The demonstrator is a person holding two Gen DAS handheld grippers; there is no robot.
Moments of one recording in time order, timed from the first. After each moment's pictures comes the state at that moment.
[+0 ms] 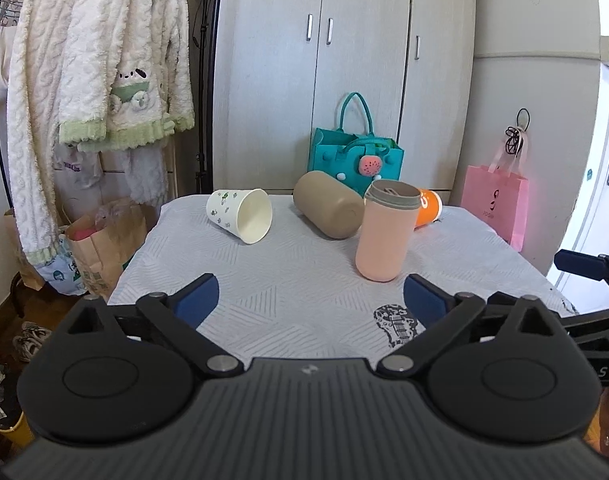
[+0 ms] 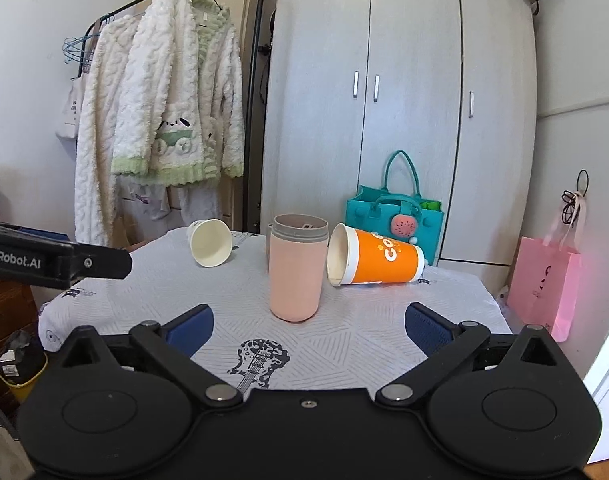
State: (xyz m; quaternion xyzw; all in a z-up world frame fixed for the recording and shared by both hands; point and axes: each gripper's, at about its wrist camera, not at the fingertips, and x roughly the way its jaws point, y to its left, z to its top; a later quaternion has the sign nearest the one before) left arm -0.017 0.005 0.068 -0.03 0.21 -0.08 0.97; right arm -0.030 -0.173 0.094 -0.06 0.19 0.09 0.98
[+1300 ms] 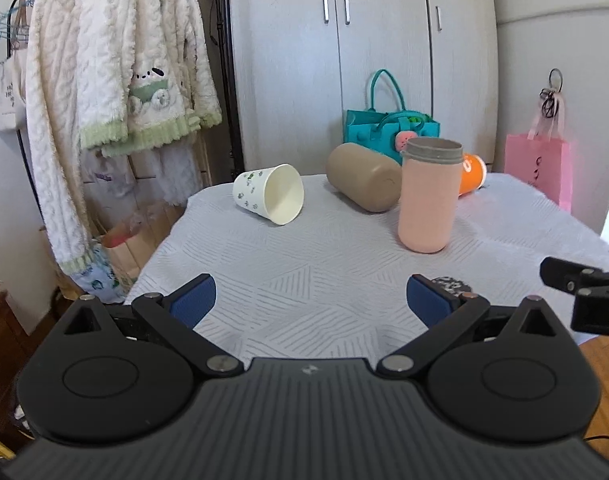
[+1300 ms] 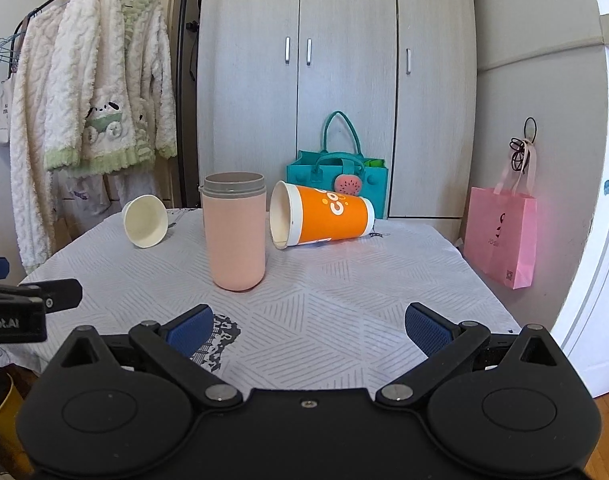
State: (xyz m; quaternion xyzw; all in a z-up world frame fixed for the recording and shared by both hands) left arm 0.007 -0.005 0.034 0.04 0.22 -0.02 0.97; right arm -0.009 -0.182 0.063 -0.02 0.23 -0.01 0.97
